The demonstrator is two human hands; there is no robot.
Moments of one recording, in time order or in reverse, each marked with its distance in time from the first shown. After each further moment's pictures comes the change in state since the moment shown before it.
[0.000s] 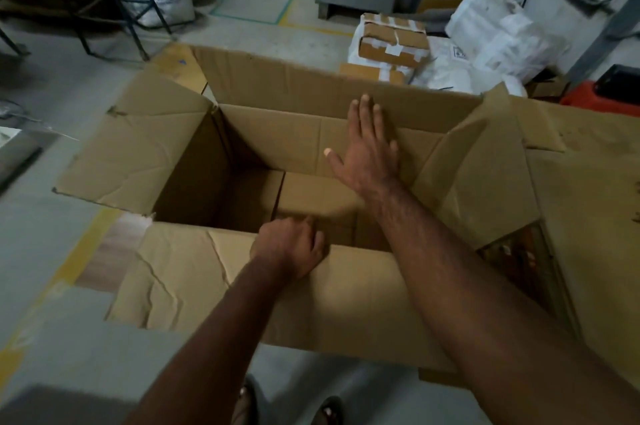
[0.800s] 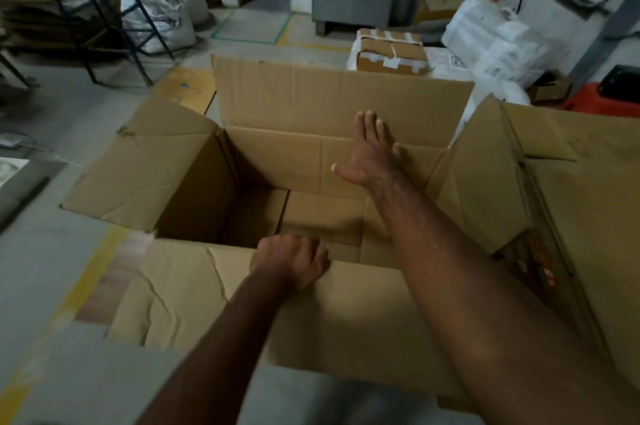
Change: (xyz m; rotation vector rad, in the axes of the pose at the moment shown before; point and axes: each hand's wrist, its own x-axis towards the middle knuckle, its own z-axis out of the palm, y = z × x) left_hand 0.026 -0.004 -0.014 0.037 -0.159 -0.018; right_hand 0.056 0.011 -0.005 0.095 -0.228 0.099
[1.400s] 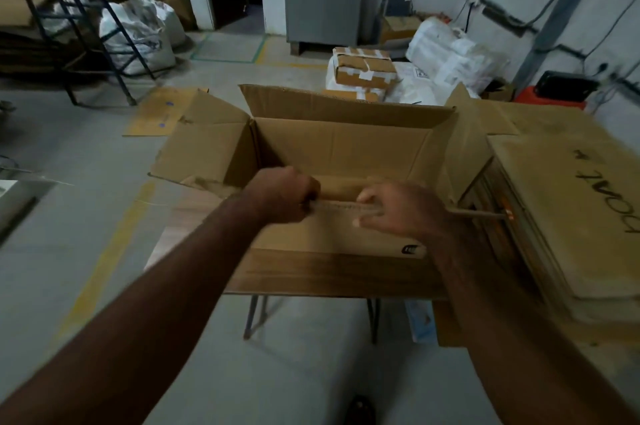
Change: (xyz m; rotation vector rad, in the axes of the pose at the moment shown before) left_hand -0.104 -0.080 -0.088 0.269 0.158 0.368; right_hand -0.260 -0.041 -0.021 -0.011 -0.080 -0.112
